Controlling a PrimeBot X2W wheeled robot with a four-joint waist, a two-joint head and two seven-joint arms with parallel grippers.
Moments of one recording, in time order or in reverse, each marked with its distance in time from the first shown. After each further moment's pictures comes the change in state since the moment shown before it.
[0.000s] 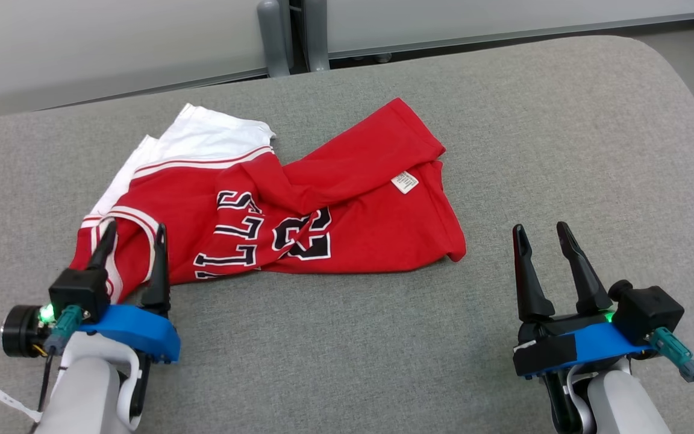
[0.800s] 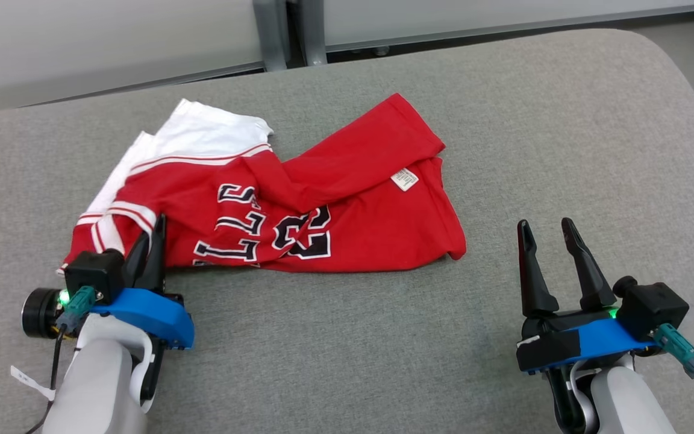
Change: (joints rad) left arm -0.076 -0.044 0.010 0.123 0.013 -0.068 0.000; right arm -0.011 0.000 -0.011 0.004 0.000 0.000 0.000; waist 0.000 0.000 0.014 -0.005
